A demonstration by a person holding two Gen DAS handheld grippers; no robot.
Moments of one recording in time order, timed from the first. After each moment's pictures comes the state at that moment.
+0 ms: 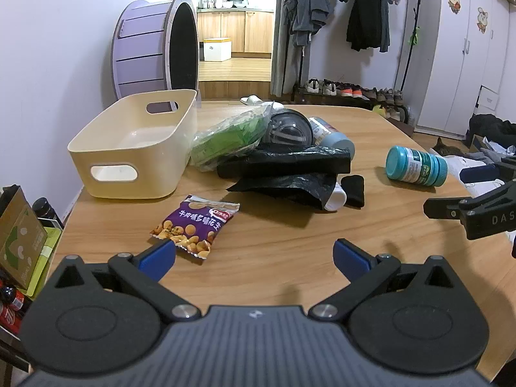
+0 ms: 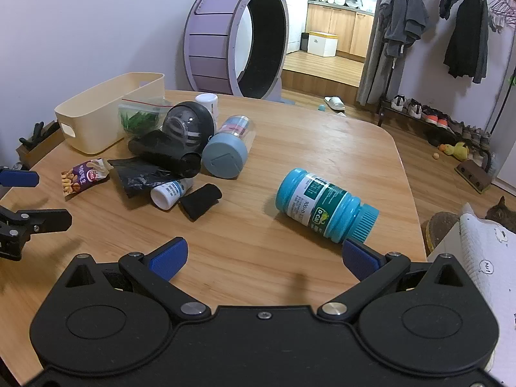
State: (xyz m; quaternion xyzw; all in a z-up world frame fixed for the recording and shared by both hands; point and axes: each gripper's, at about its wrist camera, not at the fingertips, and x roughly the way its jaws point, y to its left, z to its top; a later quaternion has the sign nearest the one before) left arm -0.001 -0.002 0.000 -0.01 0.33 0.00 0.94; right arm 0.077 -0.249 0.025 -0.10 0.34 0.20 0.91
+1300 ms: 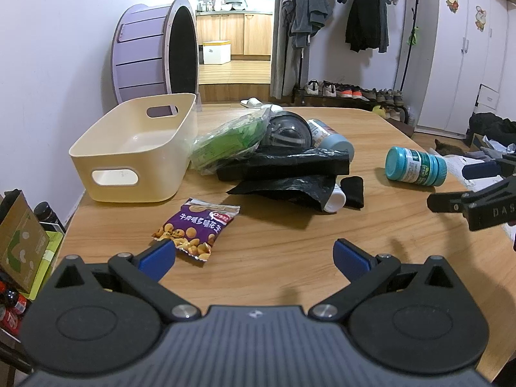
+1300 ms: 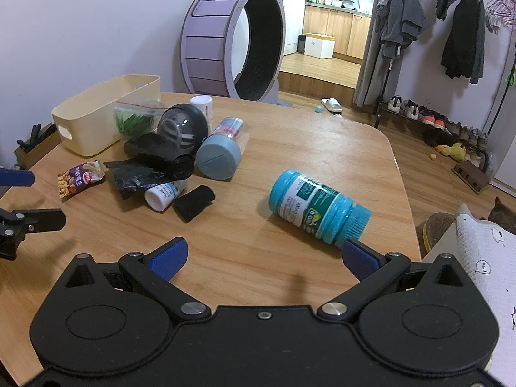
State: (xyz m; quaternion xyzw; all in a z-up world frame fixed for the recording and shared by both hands) left arm -0.003 -0.002 0.002 0.00 0.33 -0.01 0.95; right arm 0.079 -0.257 0.026 -0.10 0.34 0.20 0.92
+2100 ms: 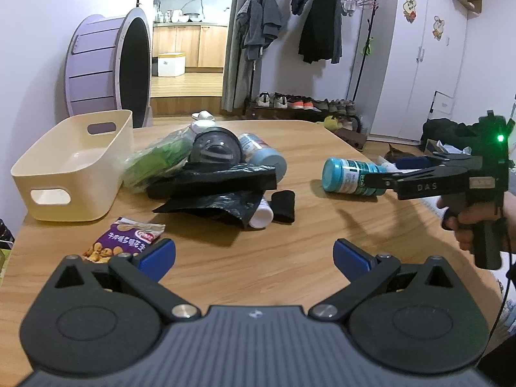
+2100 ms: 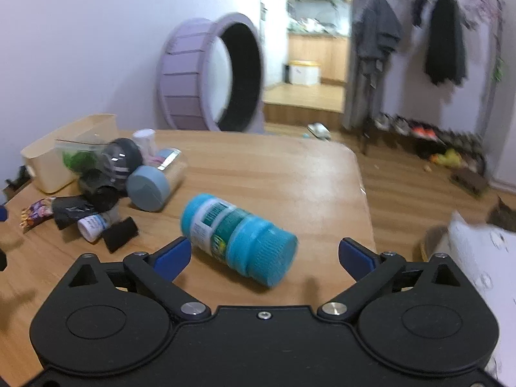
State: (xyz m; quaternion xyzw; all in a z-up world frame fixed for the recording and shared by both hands) left arm 0.000 -0.035 0.005 -0.02 0.30 -0.10 0.95; right arm 0.127 -0.320 0.000 -0.05 0.27 0.21 0.94
